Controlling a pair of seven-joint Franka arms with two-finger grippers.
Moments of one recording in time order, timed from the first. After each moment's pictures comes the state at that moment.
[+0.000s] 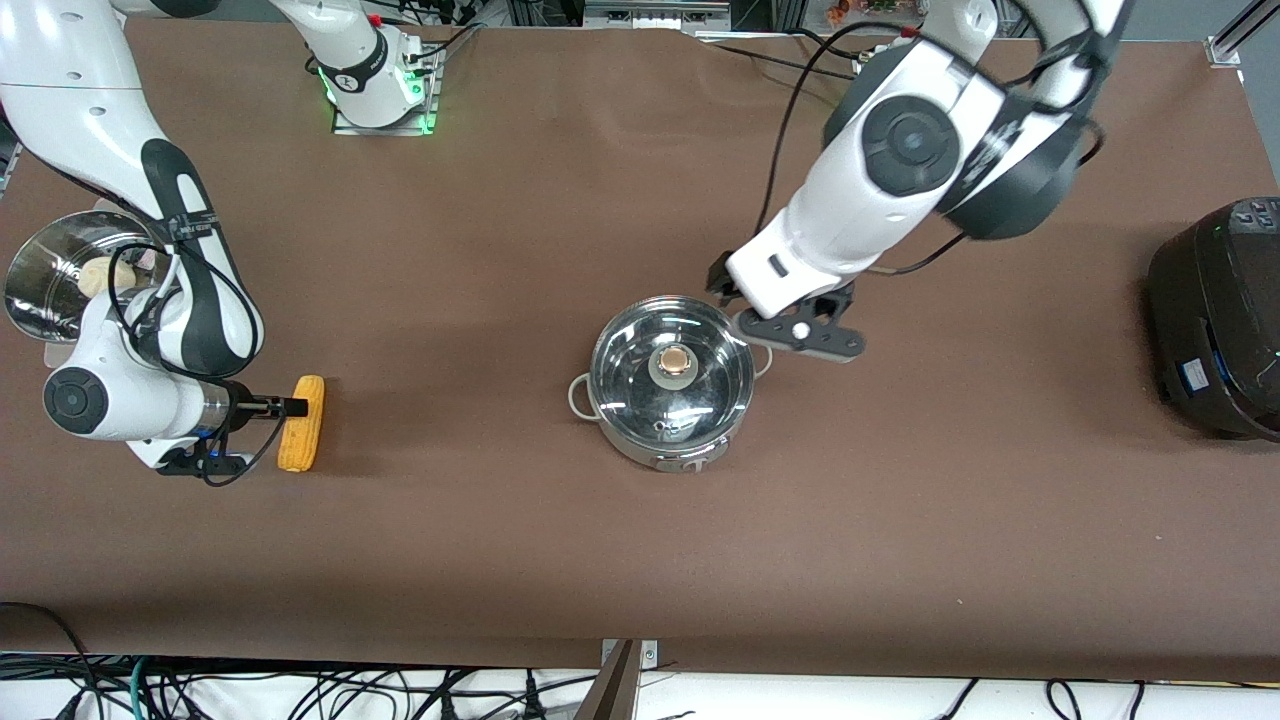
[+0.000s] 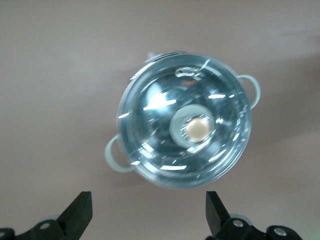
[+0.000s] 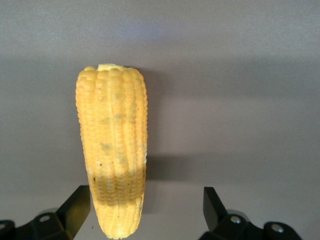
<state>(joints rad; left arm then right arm) -0.28 0.48 -0.34 -1.31 -0.02 1.80 -0.42 -0.13 0.70 0.06 -1.59 -0.05 2.08 -0.06</state>
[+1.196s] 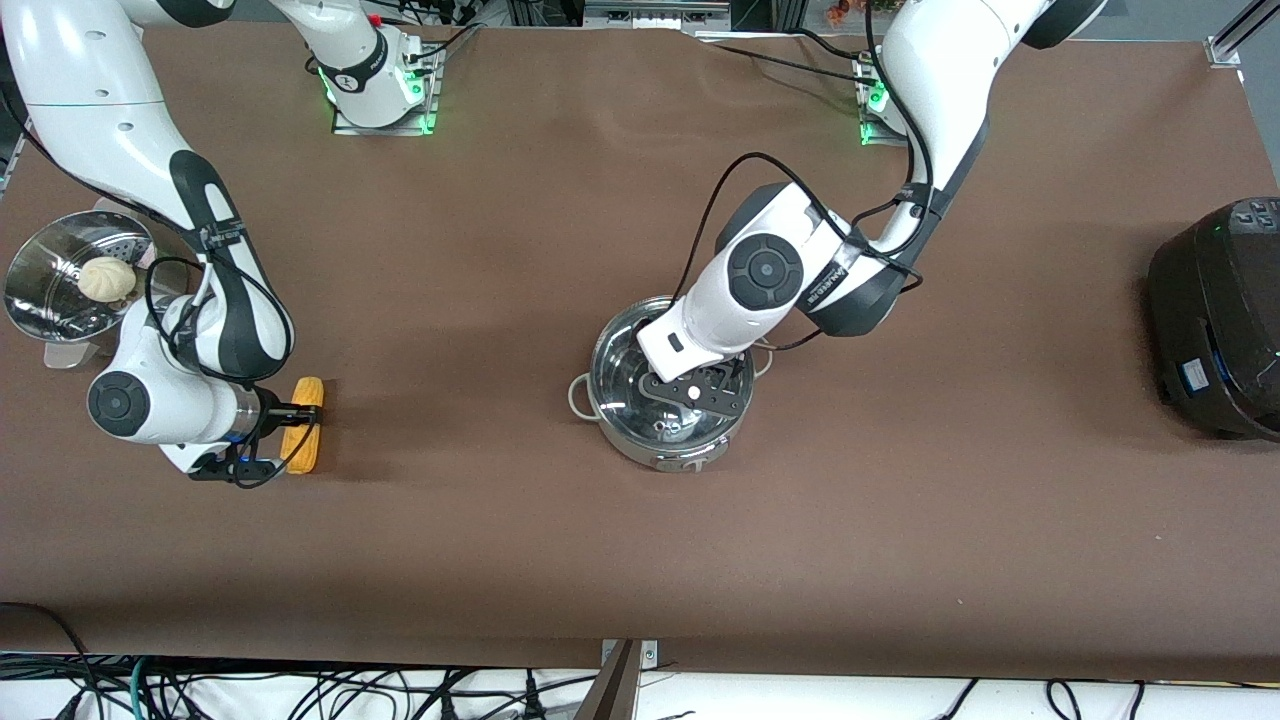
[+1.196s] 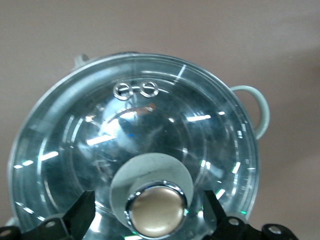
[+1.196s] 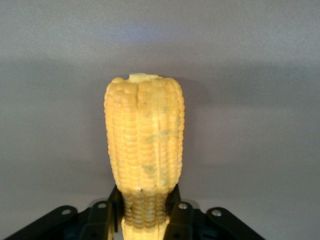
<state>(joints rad) -0.37 0.72 -0.34 -1.30 0.06 2.04 -0.42 -0.10 0.73 0.08 -1.59 -0.05 2.15 -0.03</state>
